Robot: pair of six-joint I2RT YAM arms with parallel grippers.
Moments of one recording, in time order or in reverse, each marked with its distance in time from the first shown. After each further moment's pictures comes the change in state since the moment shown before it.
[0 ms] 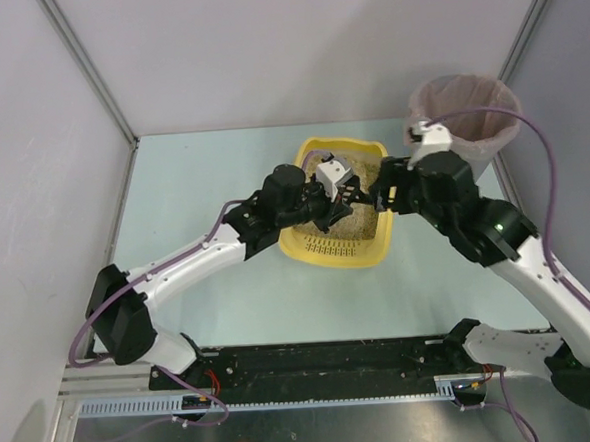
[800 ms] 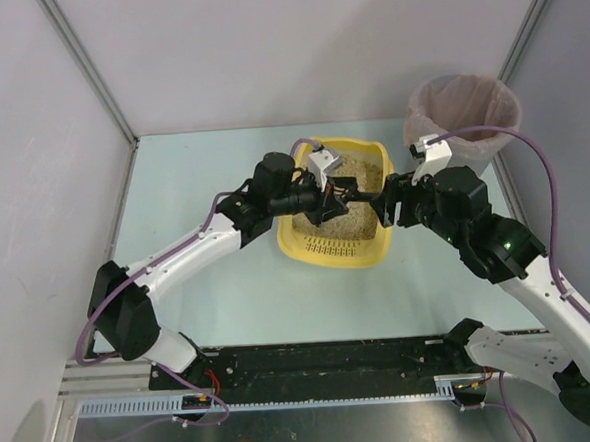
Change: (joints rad) left arm 0.082 0.033 0.041 -0.058 0.177 -0.091; right arm -0.052 -0.171 -0.182 0.141 -0.155 -0.048
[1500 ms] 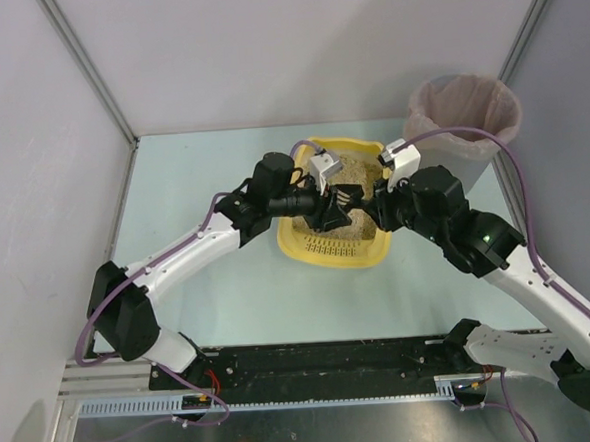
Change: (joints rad) left arm 0.018 -0.001 0.002 -0.055 0.116 -0.008; right arm 0.077 0.074 0.000 0.016 -0.034 -0.156
